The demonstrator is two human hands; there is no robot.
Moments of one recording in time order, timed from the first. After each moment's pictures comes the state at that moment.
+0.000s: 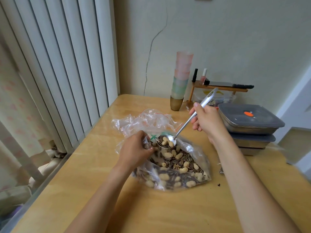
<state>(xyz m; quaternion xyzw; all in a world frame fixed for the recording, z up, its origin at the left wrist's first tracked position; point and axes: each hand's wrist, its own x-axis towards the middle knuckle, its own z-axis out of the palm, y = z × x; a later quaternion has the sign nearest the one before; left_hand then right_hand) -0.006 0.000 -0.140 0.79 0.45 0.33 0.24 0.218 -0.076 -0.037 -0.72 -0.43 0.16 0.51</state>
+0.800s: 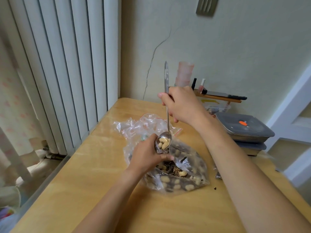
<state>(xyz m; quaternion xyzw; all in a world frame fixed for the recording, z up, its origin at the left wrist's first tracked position) 0.011 -0.021 -0.131 0.80 0.39 0.34 0.32 0.126 -0.063 0.050 -0.69 -0.67 -0.05 0.28</state>
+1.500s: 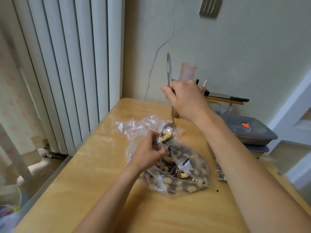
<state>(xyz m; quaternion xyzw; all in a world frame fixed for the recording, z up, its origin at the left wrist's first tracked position) 0.006 -0.015 -0.128 0.75 0.35 0.38 0.41 0.127 -0.050 0.056 -0.66 -0.68 -0.17 0.27</state>
